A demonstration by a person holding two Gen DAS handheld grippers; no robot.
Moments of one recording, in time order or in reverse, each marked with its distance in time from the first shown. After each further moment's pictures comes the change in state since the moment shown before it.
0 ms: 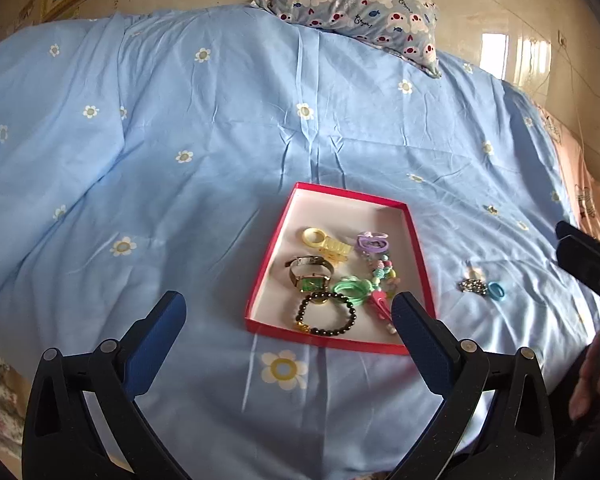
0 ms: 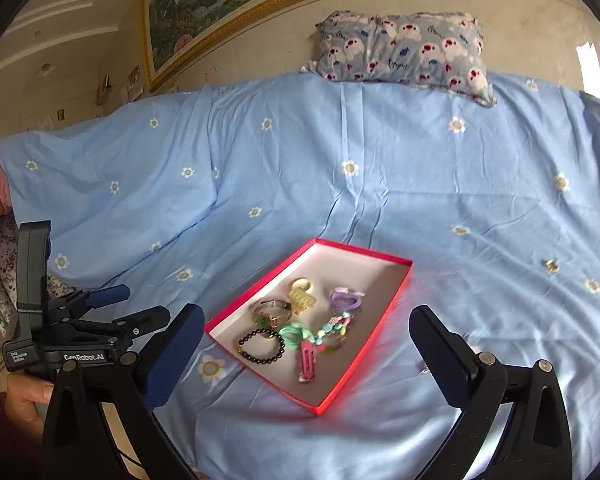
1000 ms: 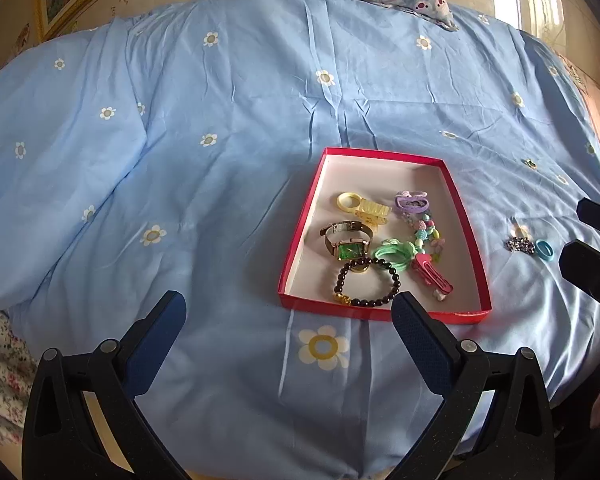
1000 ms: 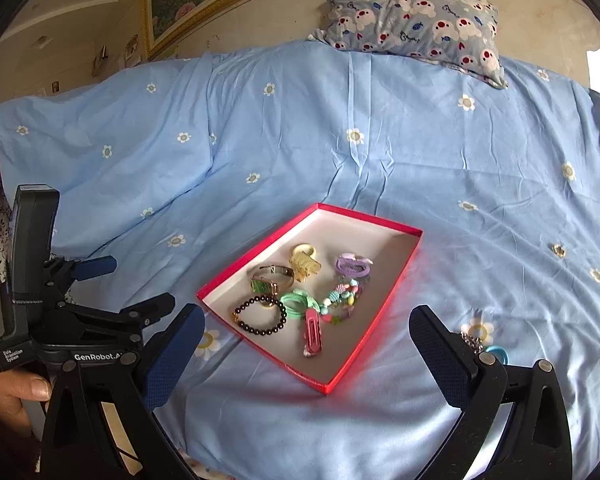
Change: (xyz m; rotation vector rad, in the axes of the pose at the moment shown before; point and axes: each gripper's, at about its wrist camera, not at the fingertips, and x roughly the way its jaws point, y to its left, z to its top) left arm 0.020 -0.009 -0.014 0.098 0.087 0.160; right arm 0.028 0.020 -0.021 -0.040 0.092 -0.023
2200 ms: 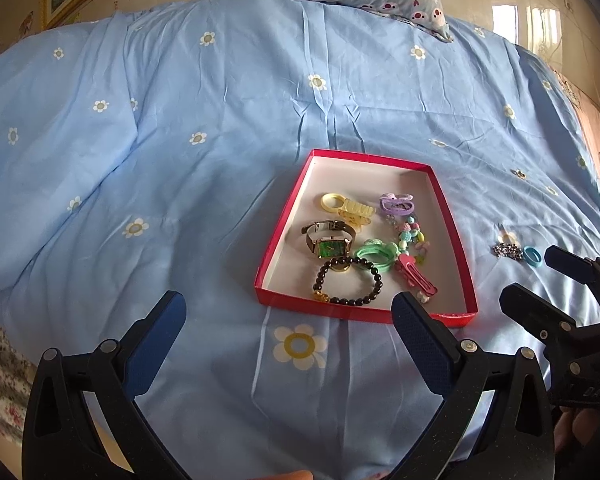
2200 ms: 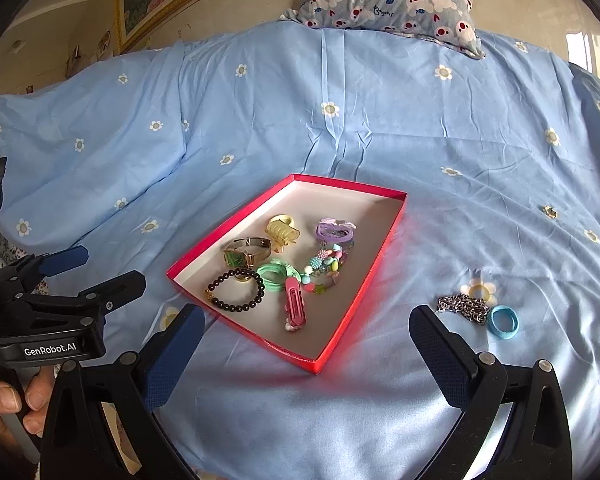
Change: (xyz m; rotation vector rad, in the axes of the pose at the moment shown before) left arm 0.004 -0.008 -0.014 -0.043 -0.034 -0.054; right arm 0.026 -0.009 -0.035 0.063 0.046 -0.072
